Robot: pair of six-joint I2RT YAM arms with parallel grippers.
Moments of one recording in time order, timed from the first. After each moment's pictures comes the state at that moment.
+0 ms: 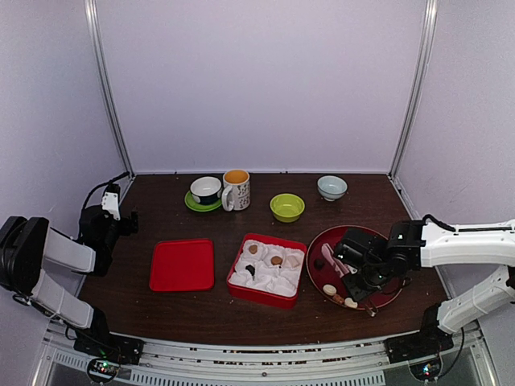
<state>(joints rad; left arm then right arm) 0.00 1.42 0.31 0.98 -0.14 0.20 1.03 1.26 0.83 -0.93 0.25 0.59</state>
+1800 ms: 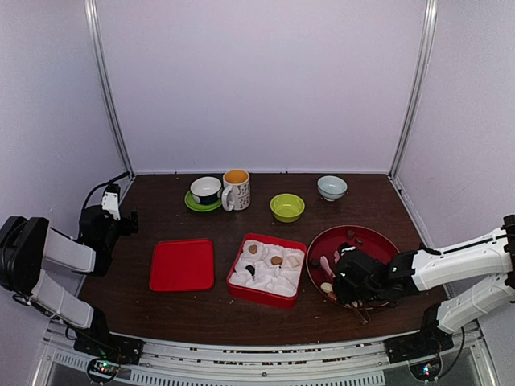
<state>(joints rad) 0.00 1.42 0.31 0.98 -0.14 0.20 1.02 1.28 0.51 -0.33 0.43 0.72</state>
